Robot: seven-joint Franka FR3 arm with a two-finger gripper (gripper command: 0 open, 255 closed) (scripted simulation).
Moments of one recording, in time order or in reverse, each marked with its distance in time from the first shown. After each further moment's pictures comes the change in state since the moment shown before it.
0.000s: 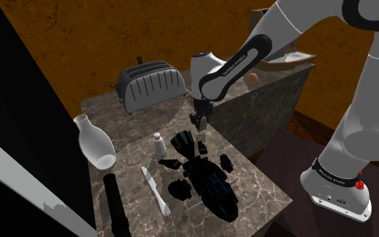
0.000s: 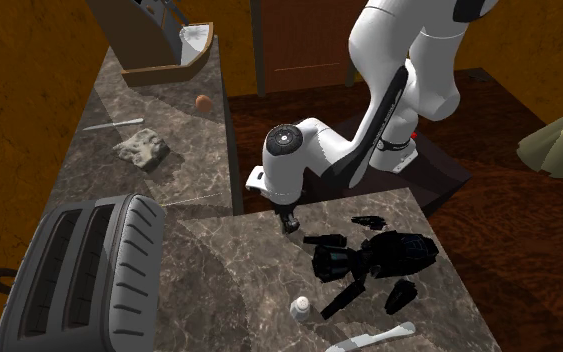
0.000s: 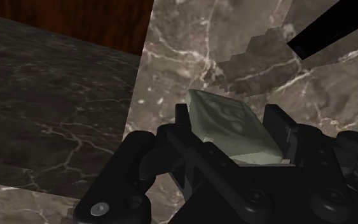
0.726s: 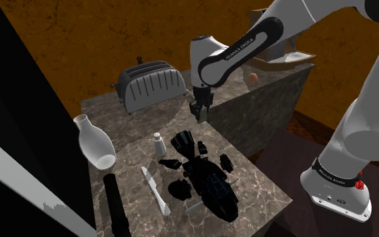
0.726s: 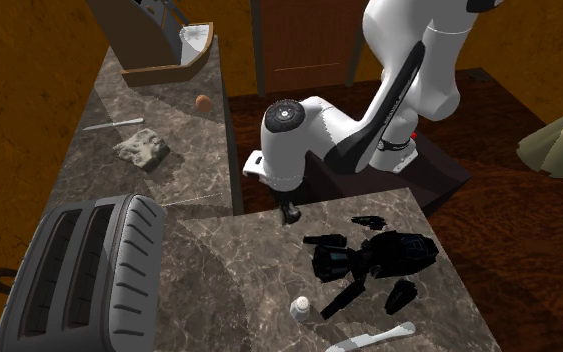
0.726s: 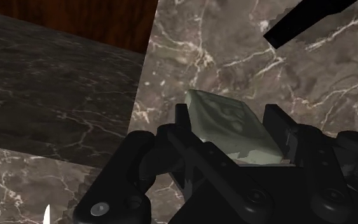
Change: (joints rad) arm -0.006 -0.099 0.005 0.037 0.029 -0.134 -0.022
